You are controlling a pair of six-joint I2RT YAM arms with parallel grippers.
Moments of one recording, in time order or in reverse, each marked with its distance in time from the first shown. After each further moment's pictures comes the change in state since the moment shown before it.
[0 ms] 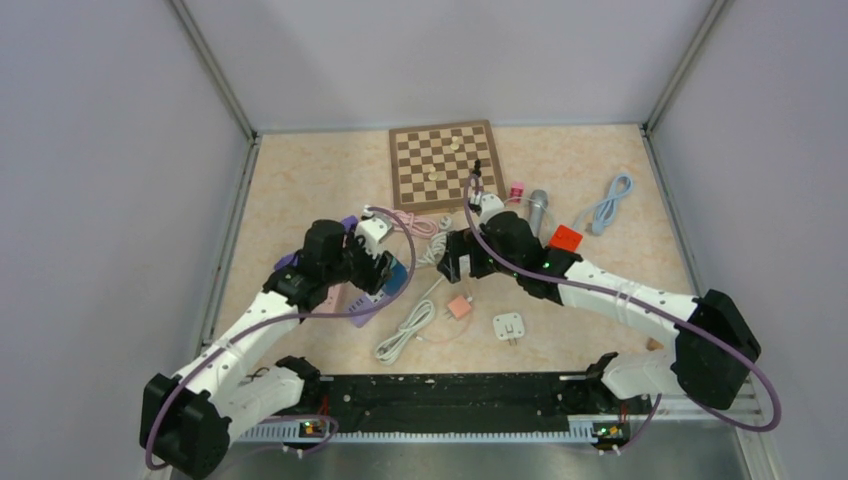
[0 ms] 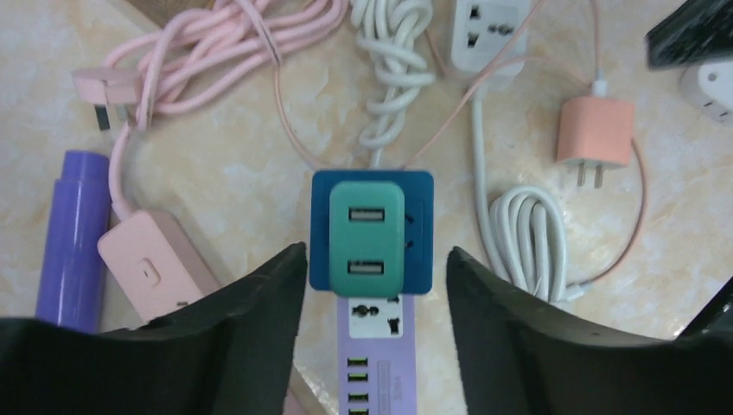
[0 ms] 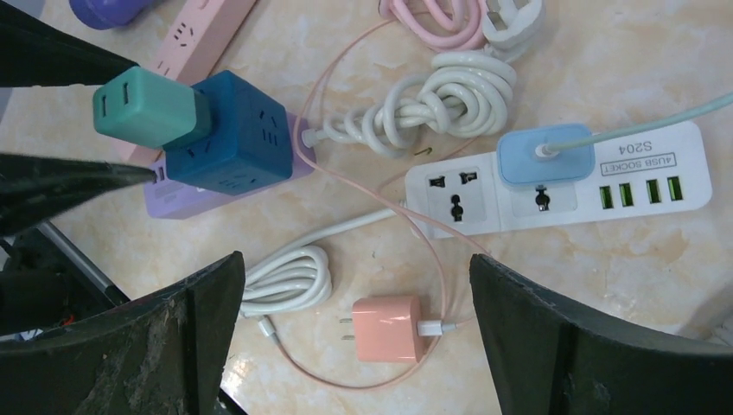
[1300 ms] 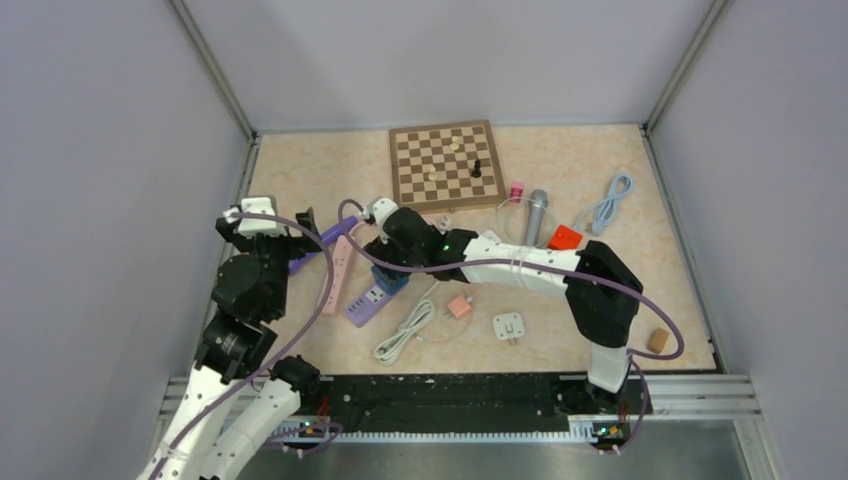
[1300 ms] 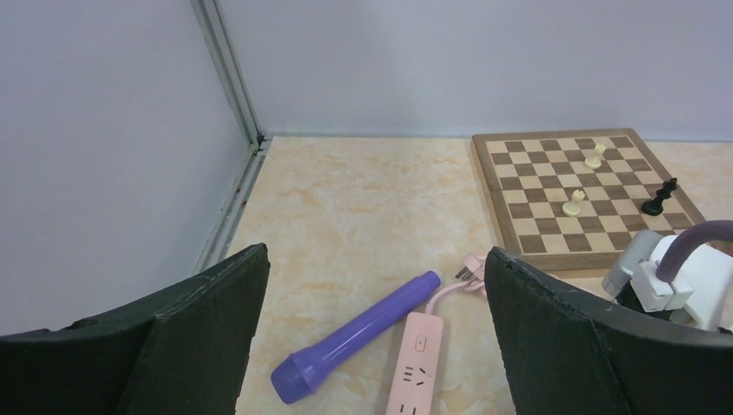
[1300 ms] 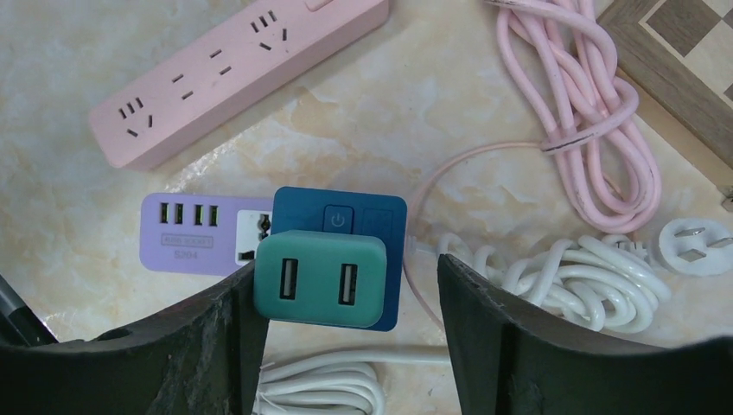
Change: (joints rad) left arm 0.009 -0.498 0.119 0.068 -0.803 -0.171; right arm 0.237 0.566 0.598 -0.158 0.120 -0.290
